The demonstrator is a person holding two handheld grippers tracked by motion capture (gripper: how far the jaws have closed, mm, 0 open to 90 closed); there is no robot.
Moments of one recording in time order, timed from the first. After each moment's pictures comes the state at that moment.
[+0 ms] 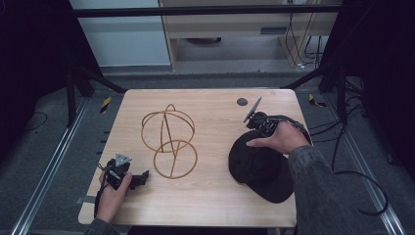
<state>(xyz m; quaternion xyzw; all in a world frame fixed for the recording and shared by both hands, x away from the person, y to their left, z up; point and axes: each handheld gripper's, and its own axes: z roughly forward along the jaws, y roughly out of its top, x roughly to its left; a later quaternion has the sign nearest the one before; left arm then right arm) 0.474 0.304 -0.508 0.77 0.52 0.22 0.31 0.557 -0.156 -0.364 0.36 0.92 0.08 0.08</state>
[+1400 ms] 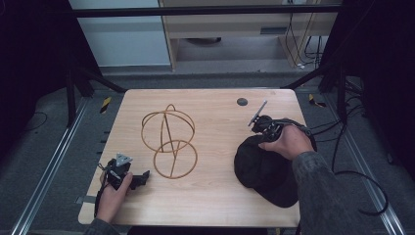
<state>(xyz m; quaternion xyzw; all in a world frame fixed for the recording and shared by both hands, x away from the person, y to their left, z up) 0.474 0.303 -0.508 0.77 0.51 0.22 0.31 0.548 -0.171 -0.367 0.34 0.93 0.10 0.09</state>
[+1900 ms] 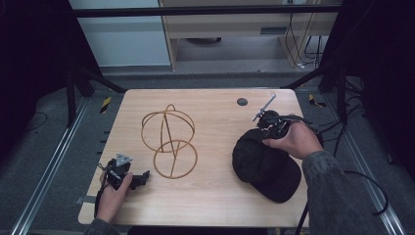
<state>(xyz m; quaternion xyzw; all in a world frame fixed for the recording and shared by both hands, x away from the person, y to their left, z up) 0.474 0.303 -0.508 0.77 0.51 0.22 0.31 0.537 -0.180 -0.337 0.33 0.93 0.15 0.10</state>
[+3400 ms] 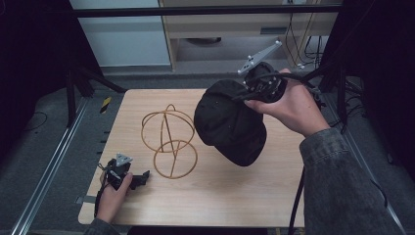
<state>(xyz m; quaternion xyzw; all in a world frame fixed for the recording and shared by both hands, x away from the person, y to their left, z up) 0.474 0.303 -0.508 0.77 0.51 0.22 0.31 0.515 -0.127 -0.187 0.23 0.89 0.33 0.18</state>
